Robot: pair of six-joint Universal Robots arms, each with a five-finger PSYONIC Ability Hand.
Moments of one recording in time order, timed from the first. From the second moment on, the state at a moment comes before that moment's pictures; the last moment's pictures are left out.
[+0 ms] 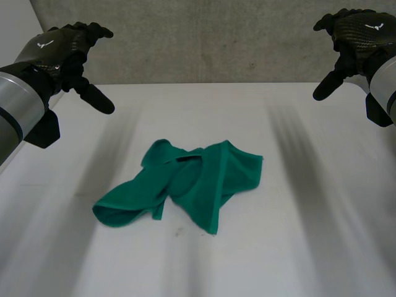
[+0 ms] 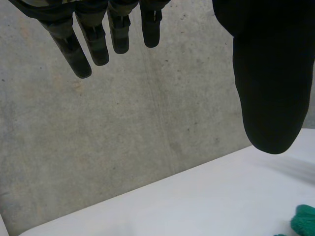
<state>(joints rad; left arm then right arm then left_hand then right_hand) 4.39 -1.62 -1.37 3.00 -1.49 3.09 1.87 -1.39 1.21 0.15 1.54 3.02 0.19 0.21 0.22 0.21 0.04 0.19 0.22 0.21 0.23 0.05</state>
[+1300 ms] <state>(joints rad) 4.25 -1.76 -1.63 3.20 -1.74 3.24 2.12 -1.01 1.22 -0.11 1.52 2.71 1.13 1.19 1.18 1.19 0.96 0.97 1.17 1.18 1.19 0.98</state>
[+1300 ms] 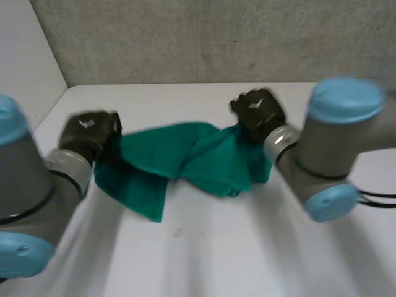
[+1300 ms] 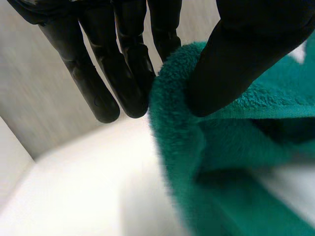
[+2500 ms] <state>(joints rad) 4.30 -1.86 -1.58 3.12 -1.61 3.15 1.99 -0.97 1.16 0.17 1.50 2.76 0.28 0.27 0.27 0.27 0.09 0.24 0.28 0.28 0.28 0.12</state>
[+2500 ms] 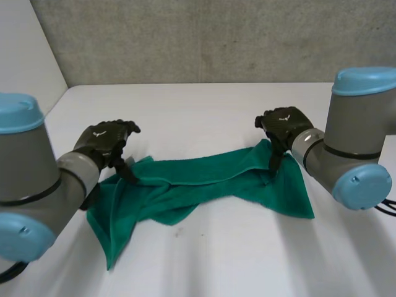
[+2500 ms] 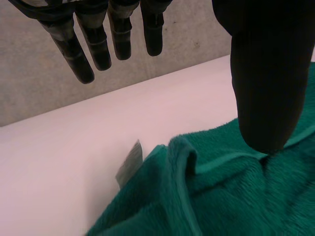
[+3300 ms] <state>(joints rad) 4.30 -1.95 -1.77 3.16 -1.87 2.85 1.88 -1.25 1.21 0.04 1.50 2.74 0.62 0.60 0.59 0.60 0.42 0.97 1.17 1.18 1.19 0.99</state>
